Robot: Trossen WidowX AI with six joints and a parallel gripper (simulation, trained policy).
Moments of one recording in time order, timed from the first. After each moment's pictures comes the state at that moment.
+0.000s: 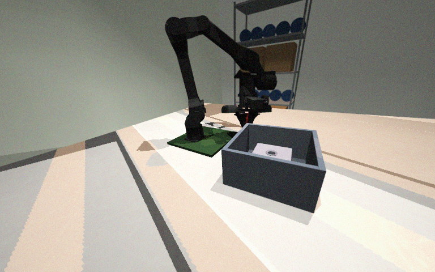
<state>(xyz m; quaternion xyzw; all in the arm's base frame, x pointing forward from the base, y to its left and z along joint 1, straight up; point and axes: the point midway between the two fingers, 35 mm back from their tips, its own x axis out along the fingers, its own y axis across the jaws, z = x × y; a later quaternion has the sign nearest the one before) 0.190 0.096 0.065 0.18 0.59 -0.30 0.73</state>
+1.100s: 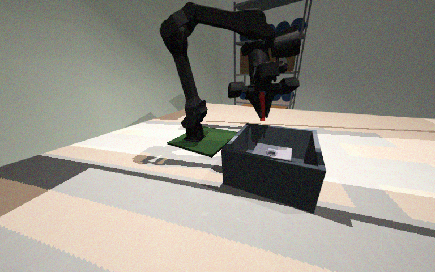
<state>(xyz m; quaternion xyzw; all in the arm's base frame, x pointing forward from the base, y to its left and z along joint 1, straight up) 0.270 -0.001 0.158 0.27 0.45 -0.40 0.75</state>
